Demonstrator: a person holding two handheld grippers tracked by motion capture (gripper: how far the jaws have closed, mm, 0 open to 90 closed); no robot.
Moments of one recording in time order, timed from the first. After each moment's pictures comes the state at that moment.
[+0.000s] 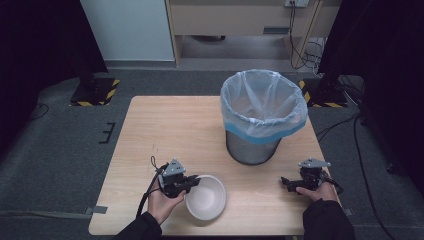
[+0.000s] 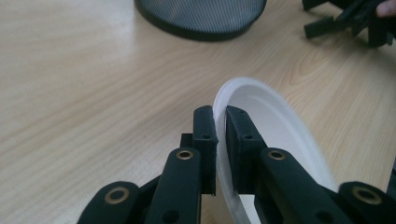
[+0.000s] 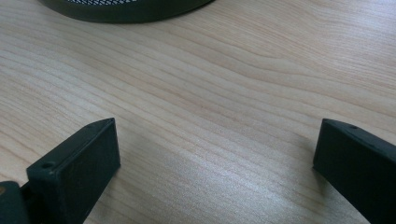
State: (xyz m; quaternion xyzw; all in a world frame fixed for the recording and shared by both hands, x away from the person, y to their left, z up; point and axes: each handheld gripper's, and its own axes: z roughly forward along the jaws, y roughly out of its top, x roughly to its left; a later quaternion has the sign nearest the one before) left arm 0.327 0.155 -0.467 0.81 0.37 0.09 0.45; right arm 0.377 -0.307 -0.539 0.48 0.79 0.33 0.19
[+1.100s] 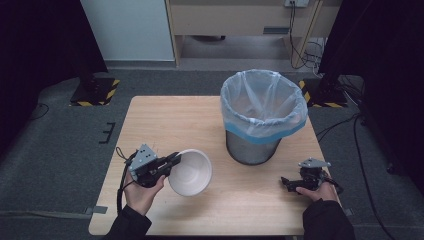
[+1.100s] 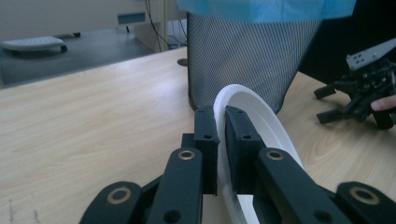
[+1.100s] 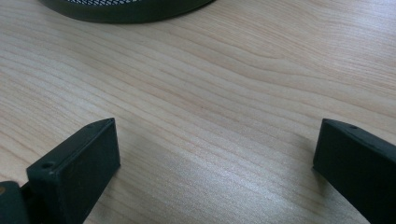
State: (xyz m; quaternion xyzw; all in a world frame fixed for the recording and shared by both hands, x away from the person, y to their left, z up) left arm 0.319 0.199 -0.397 0.74 0.37 0.20 0.53; right arm 0.378 -0.307 -0.539 0.48 0.79 0.33 0.19
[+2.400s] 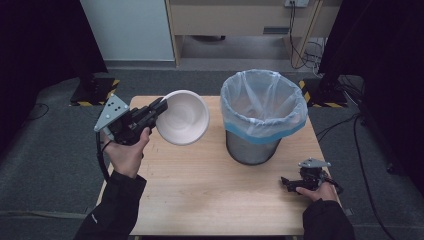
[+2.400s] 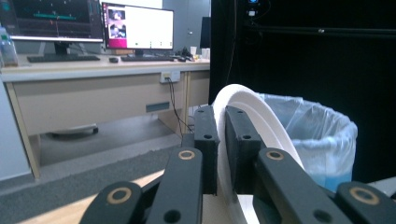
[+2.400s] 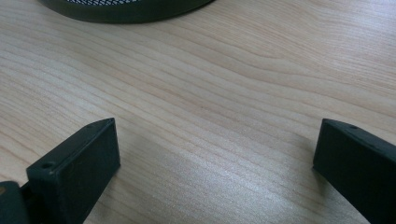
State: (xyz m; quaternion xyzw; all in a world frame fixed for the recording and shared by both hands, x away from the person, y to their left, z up) left arm 0.352 0.208 -0.268 0.64 0.34 0.29 0.62; right arm 0.378 -0.307 -0.539 0.48 0.79 0.33 0.19
